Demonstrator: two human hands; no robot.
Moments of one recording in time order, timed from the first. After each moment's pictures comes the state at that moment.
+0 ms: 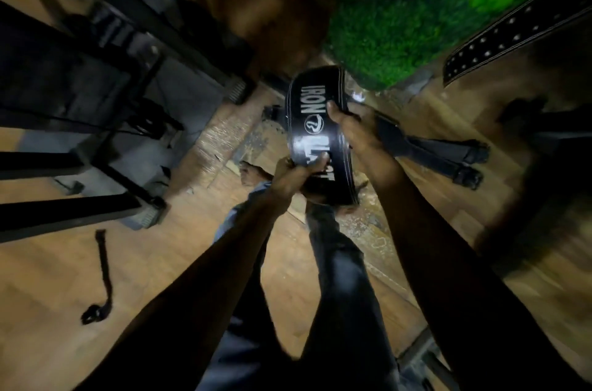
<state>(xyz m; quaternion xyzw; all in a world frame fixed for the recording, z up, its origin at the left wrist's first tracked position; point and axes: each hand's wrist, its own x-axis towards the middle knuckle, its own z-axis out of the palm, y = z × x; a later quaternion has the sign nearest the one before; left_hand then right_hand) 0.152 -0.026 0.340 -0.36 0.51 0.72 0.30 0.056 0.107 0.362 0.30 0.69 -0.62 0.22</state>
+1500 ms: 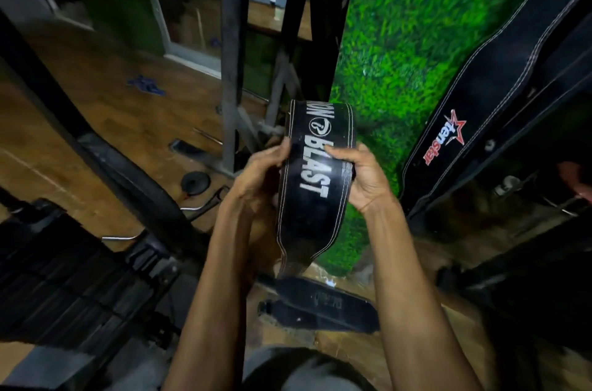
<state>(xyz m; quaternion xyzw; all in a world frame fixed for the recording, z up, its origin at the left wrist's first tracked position) -0.009 -0.123 0.800 0.02 0.48 0.85 0.21 -0.006 0.068 0.815 0.02 0.49 -0.87 0.10</state>
